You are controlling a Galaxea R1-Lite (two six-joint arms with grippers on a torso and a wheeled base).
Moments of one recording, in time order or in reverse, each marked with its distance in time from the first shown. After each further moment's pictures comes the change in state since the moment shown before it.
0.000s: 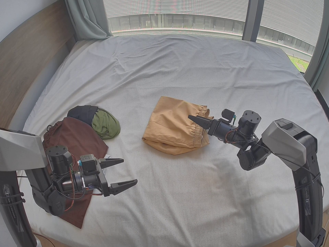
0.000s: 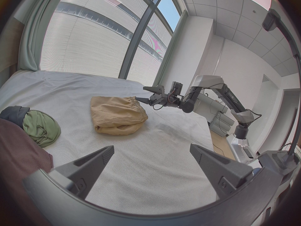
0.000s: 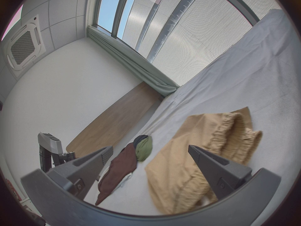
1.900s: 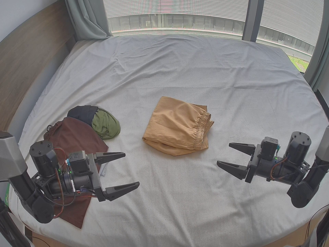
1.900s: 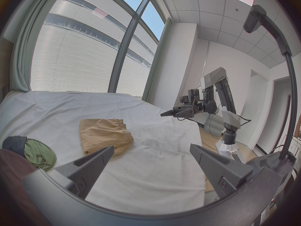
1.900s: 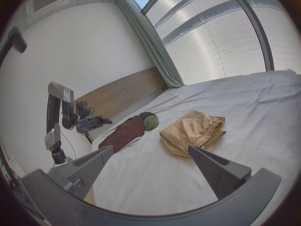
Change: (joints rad) left arm -0.084 -0.241 0.103 0.001 0.001 -0.008; right arm 0.029 -0.614 1.044 -0.148 -0.057 -0.536
